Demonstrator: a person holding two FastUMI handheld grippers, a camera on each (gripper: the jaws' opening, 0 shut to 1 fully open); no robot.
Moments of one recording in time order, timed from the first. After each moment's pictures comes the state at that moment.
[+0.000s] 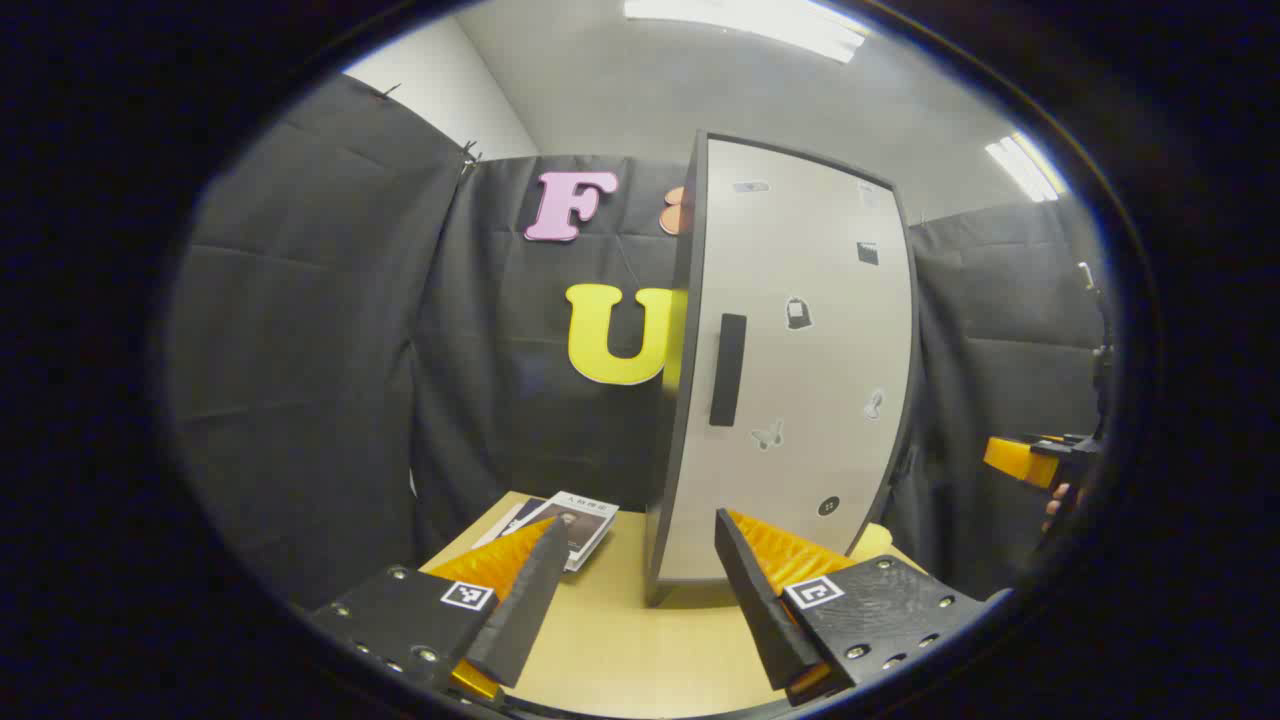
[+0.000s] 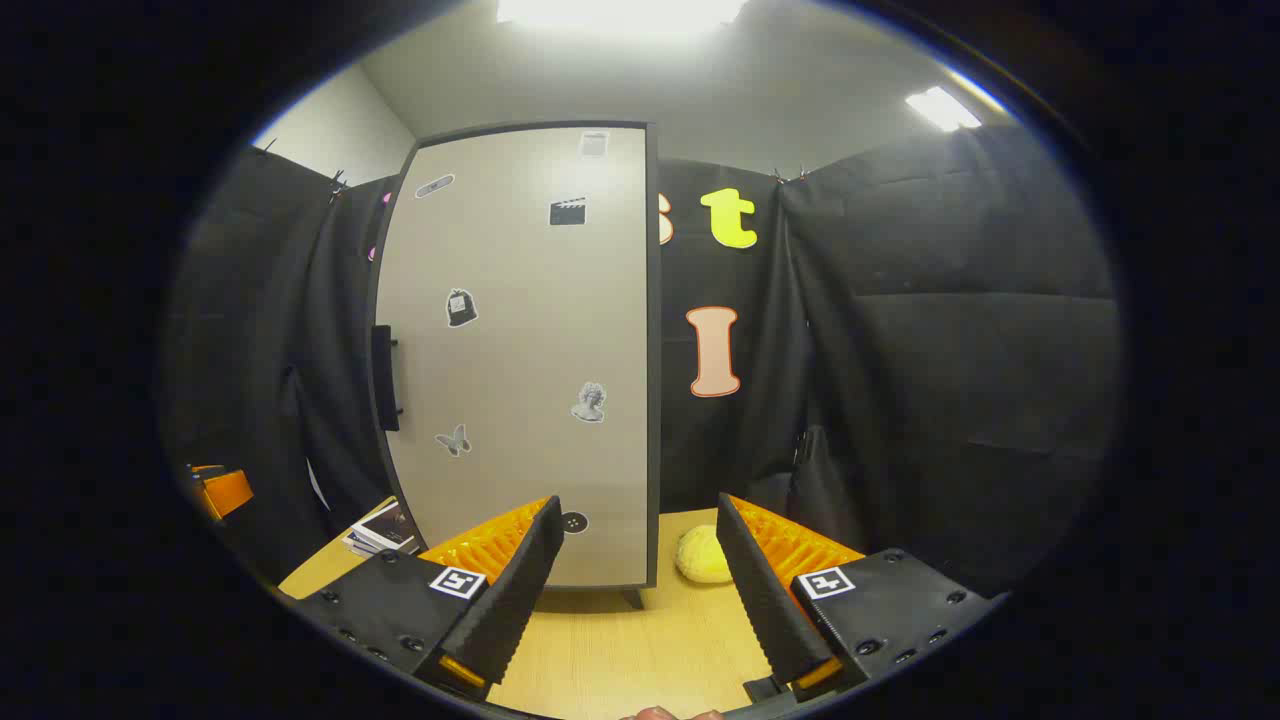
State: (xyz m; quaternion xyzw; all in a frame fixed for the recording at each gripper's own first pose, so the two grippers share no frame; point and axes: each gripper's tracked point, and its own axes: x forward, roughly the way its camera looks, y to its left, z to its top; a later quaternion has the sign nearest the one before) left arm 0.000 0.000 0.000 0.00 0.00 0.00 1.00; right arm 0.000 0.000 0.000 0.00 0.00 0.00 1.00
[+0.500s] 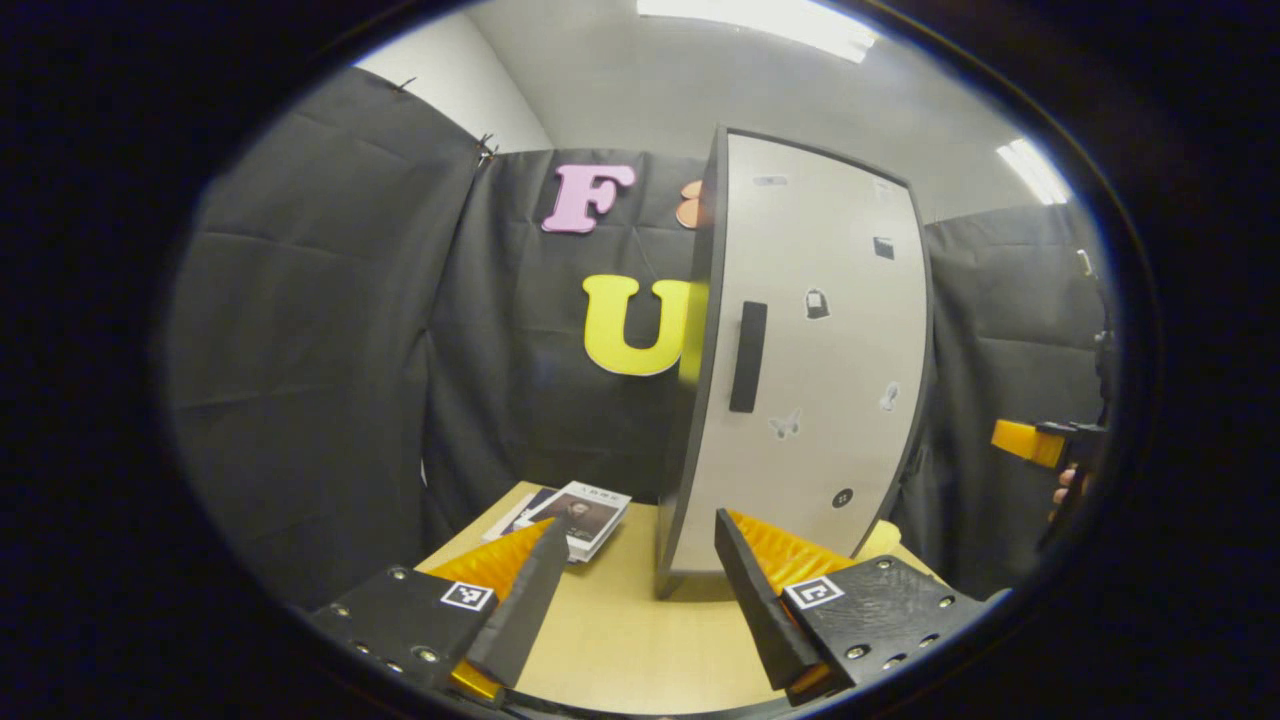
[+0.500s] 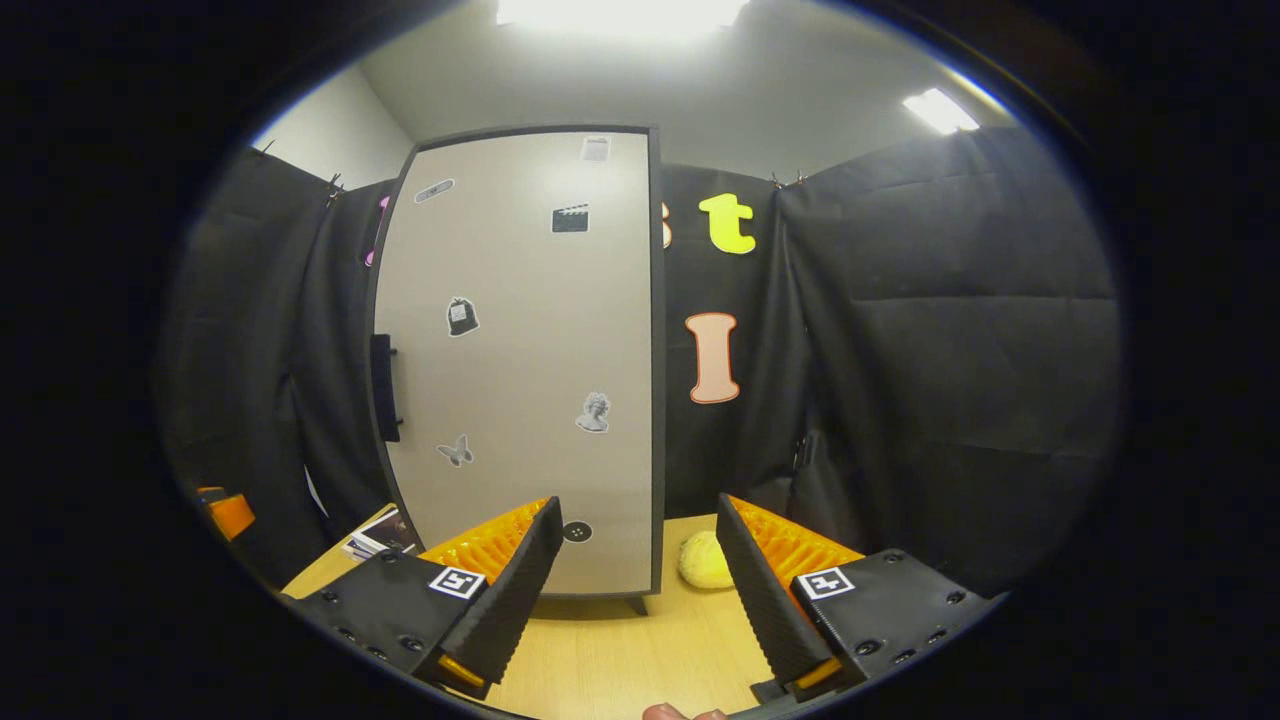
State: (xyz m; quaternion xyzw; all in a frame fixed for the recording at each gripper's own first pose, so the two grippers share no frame) left arm -0.009 0.023 -0.027 -0.02 0.02 0.02 1.00; right arm 0.013 0.017 0.005 0.02 0.00 0.01 1.00
